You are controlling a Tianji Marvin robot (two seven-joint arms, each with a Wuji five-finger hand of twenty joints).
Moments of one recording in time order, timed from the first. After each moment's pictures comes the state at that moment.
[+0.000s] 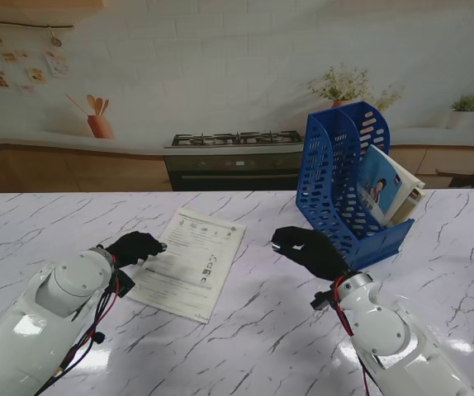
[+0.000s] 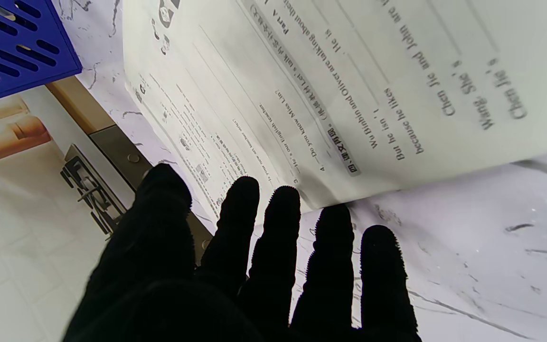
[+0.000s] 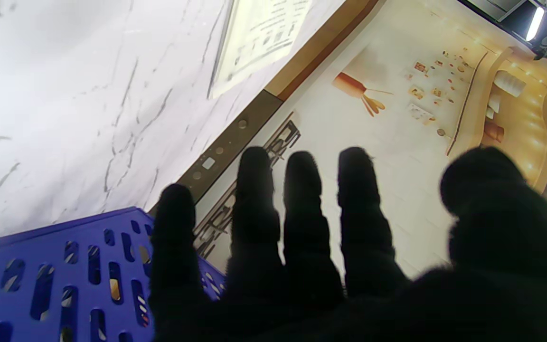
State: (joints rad) left arm 1.40 -1.09 -1.29 -1.40 0.24 0.31 -0.28; right arm -1.57 -1.15 1.21 -1.52 -0.27 -0.27 -0.07; left_hand 0.95 -0.10 0.10 -0.06 0.54 0.26 0.65 0.44 0.64 0.25 0.37 0.34 0.41 0.30 0.37 0.45 -0.03 0.28 0.97 0.49; right_hand 0.55 -0.24 0.40 -0.11 0.64 -0.04 0.45 0.82 0.71 0.04 0.47 0.59 0.74 0.04 0.35 0.47 0.16 0.41 1.01 0.71
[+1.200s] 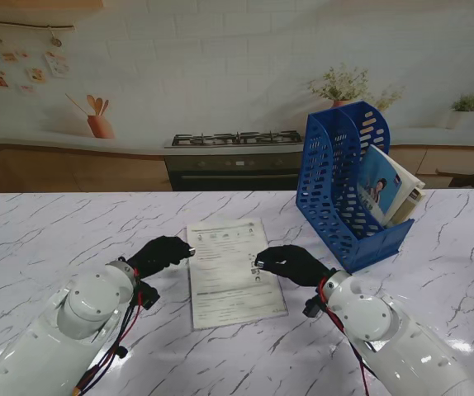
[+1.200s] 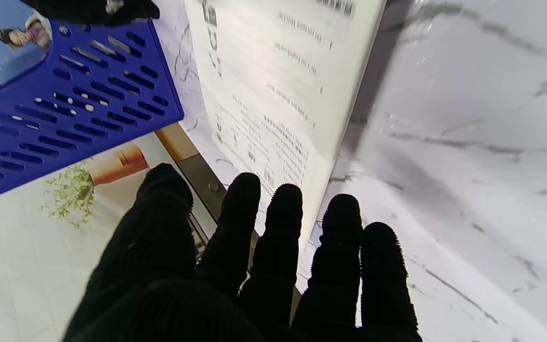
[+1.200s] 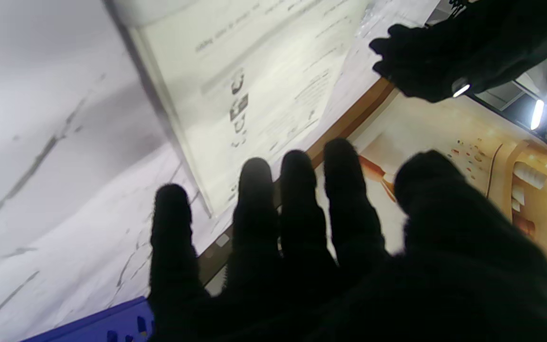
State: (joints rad) left arm 1.50 -1.11 -1.23 -1.53 0.14 0.19 -0.19; right arm -1.41 -1.11 1.05 -1.35 -0.24 -0.27 0.10; left_hand 0.95 -0.10 0.11 -0.06 0.57 0.26 0.63 0.43 0.66 0.27 0.37 0.36 0.46 0.36 0.41 0.49 -0.02 0.28 1.01 0.52; right_hand 0.73 -0.16 0.37 -0.11 0.69 0.05 0.43 0.59 0.76 0.05 0.31 0.28 0.70 0.02 0.20 0.20 0.12 0.41 0.98 0.30
